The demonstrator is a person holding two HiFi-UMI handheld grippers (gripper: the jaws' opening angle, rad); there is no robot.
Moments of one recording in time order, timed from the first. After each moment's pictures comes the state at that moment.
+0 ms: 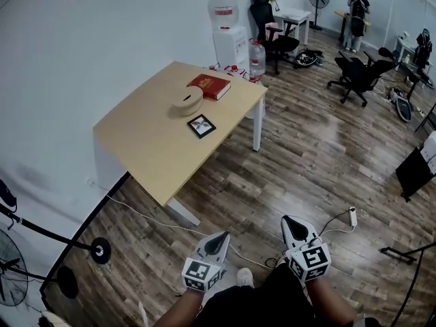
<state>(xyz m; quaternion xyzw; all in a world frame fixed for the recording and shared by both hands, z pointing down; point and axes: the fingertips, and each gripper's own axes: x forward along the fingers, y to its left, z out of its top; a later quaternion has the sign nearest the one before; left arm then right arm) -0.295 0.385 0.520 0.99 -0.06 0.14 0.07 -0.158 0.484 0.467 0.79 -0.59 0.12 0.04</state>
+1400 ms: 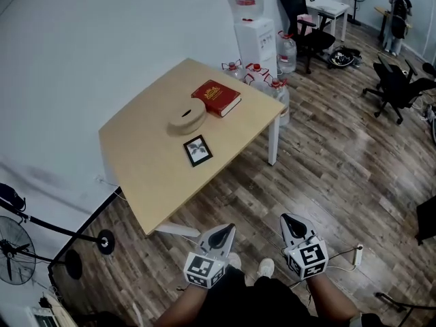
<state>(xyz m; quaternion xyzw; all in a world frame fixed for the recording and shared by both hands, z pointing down) -0.013 0.272 0.498 0.98 -0.14 0.14 0.06 0.115 0.339 0.502 0.72 -0.68 0.15 0.05</state>
